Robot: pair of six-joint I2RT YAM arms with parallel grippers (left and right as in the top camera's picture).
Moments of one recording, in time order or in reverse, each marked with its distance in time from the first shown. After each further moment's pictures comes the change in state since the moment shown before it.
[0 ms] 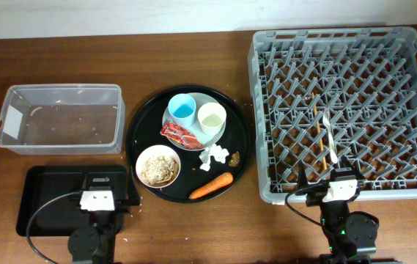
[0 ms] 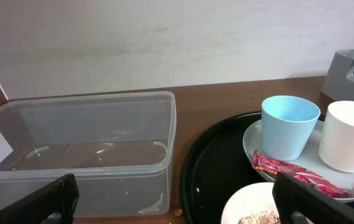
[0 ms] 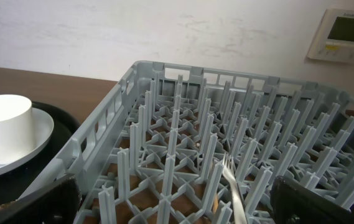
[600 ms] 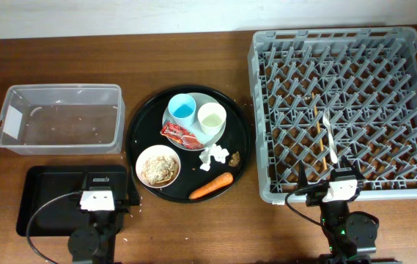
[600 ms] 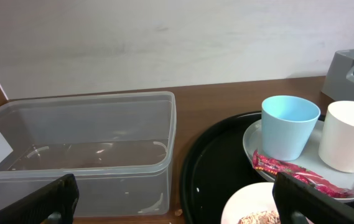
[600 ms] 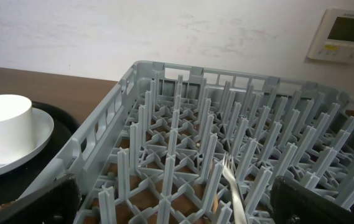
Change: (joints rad) left arm 0.000 0.000 0.000 0.000 0.000 0.000; right arm 0.000 0.000 0.000 0.000 0.000 0.000
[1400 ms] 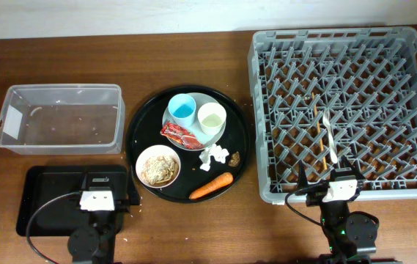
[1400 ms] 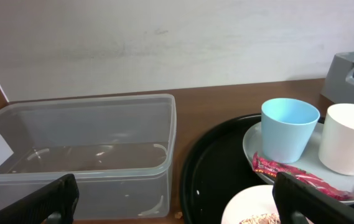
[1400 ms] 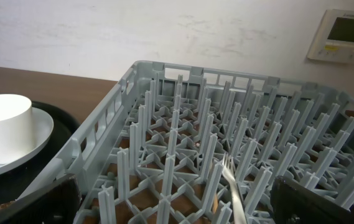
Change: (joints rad) left arm 0.000 0.000 0.000 0.011 0.000 0.000; right arm 0.000 0.000 0.000 0.000 0.000 -0.002
